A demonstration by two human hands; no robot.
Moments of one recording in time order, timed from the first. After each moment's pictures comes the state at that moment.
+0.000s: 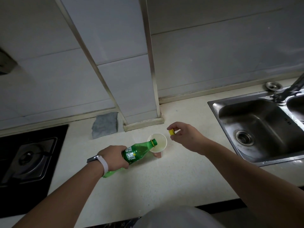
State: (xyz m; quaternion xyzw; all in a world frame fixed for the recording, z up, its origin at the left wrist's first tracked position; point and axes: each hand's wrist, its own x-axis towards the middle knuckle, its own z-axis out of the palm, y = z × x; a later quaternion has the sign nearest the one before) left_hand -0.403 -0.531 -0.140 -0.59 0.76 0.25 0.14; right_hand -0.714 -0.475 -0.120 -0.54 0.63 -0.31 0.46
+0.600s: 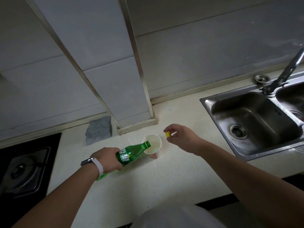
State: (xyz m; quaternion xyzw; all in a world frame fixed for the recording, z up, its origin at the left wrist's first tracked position) left_hand -0.406 -0.545 -0.138 -0.59 0.76 0.21 0.18; right_hand -0.722 -0.470 -0.136 -0.51 0.64 -0.32 0.47
